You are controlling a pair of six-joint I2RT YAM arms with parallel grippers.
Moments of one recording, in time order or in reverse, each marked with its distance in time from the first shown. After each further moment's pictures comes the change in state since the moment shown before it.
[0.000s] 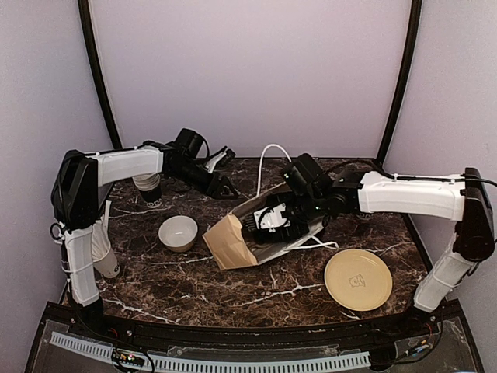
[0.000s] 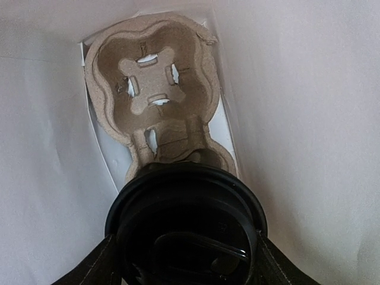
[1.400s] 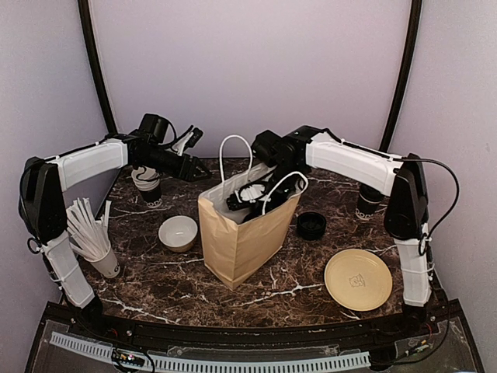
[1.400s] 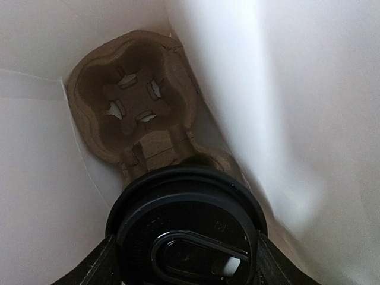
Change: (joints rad) left arm 0.152 -0.261 -0.148 0.023 -0.067 -0.018; right arm -0.122 0.554 0.846 -0.791 -0.327 0.016
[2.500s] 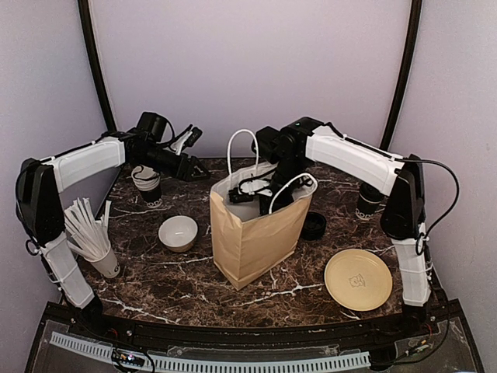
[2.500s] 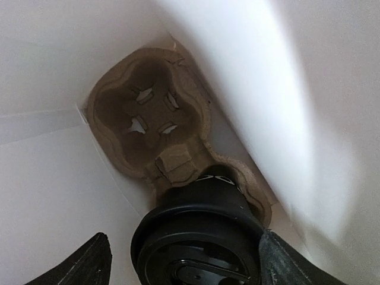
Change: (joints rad) left arm 0.000 -0.019 0.009 -0.057 0.027 0.012; right arm 0.008 0.019 0.125 -0.185 -0.011 0.246
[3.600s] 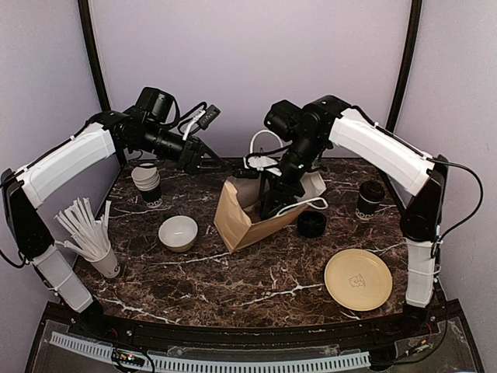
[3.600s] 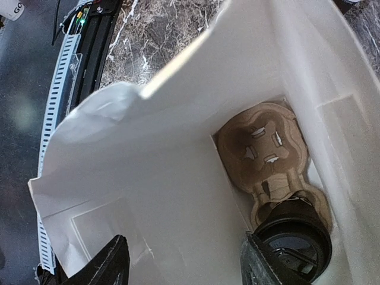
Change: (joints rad) left arm -0.187 -0.130 0.163 -0.180 0.161 0.087; right arm 0.000 -0.142 0.033 -0.020 -0.121 0.029
